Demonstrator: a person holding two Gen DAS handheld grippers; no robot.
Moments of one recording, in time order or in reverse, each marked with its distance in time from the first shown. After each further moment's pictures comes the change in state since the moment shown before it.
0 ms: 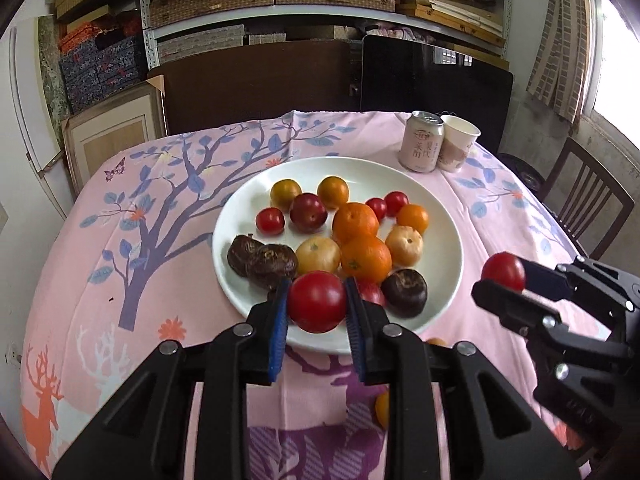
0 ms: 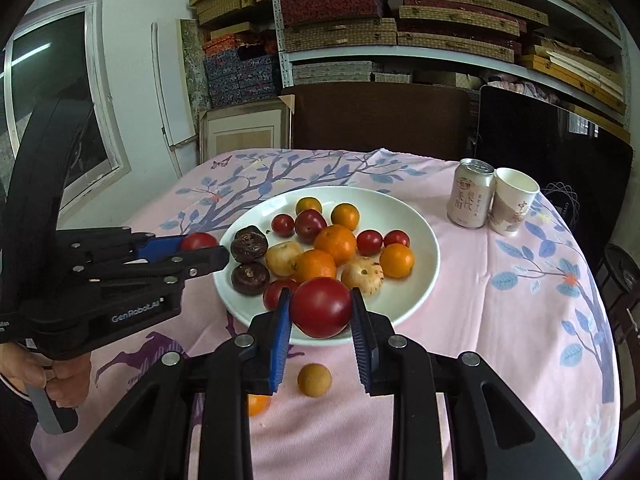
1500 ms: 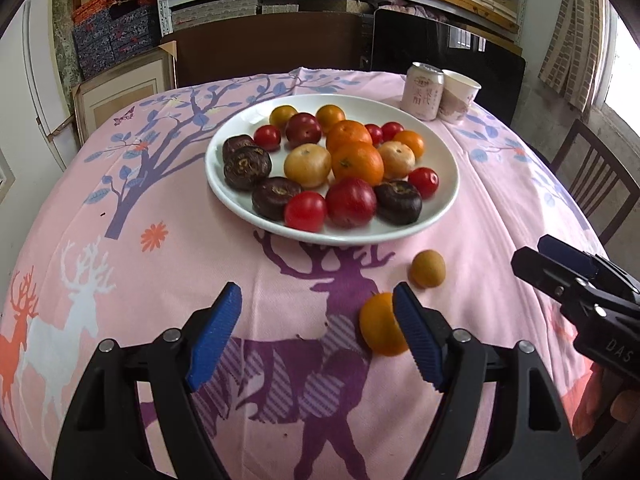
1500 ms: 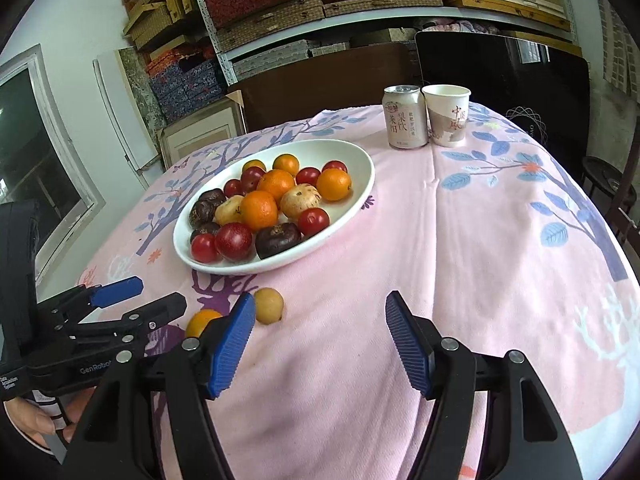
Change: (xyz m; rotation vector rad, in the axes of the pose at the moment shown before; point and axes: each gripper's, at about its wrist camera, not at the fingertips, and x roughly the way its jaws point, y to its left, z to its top) left arm -0.004 -0.022 -0.078 -0.042 0.076 0.029; right arm -0.019 -0.044 -0.073 0.256 0.054 -0.054
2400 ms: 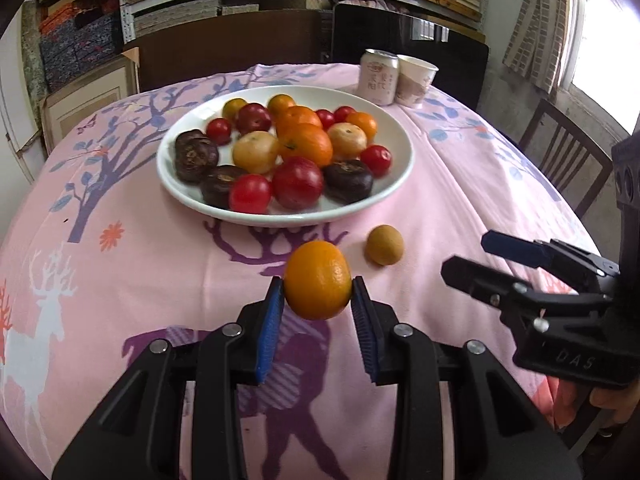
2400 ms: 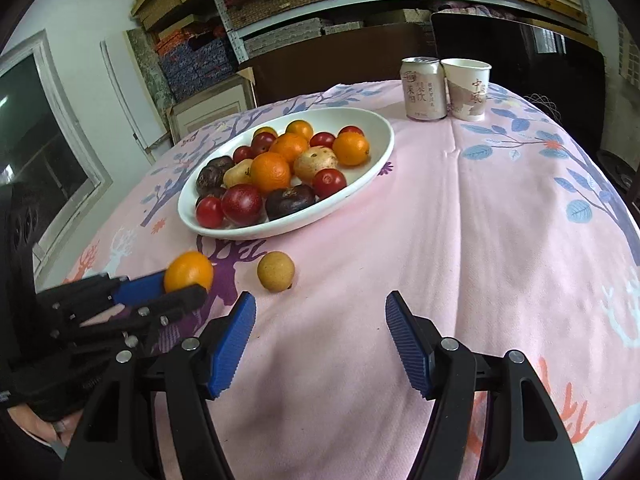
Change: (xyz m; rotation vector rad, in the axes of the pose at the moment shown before) left arm 0.005 -0.010 -0.010 0.056 -0.009 -0.102; right arm 0.021 0.015 -0.012 -0.057 0.085 0.042
